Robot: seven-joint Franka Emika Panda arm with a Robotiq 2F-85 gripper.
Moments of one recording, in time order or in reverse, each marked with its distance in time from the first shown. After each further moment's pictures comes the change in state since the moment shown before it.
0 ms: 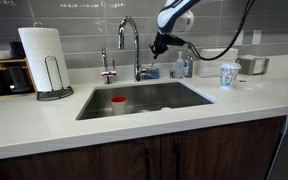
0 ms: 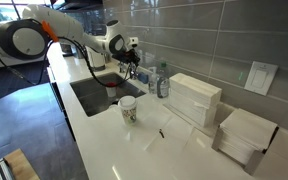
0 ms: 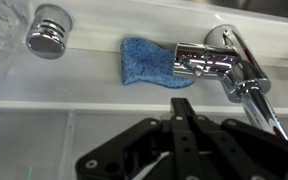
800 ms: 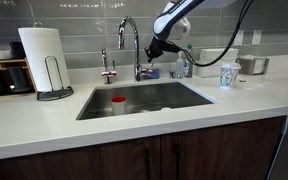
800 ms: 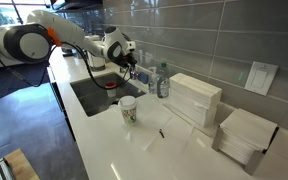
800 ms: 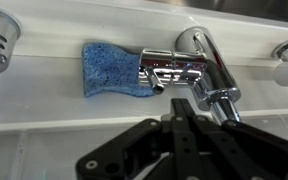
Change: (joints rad) arm -0.003 0.033 0.060 -0.033 0.051 0.144 -0.032
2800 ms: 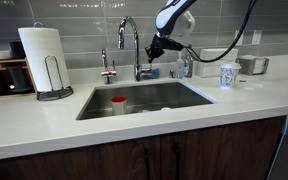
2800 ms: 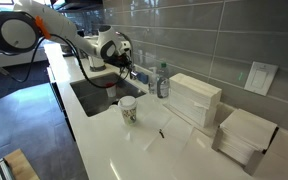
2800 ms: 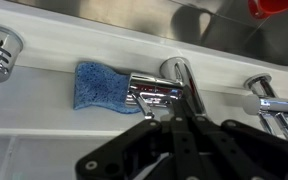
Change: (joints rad) arm -0.006 -0.132 0.040 -0.199 -0.003 0.017 -0.105
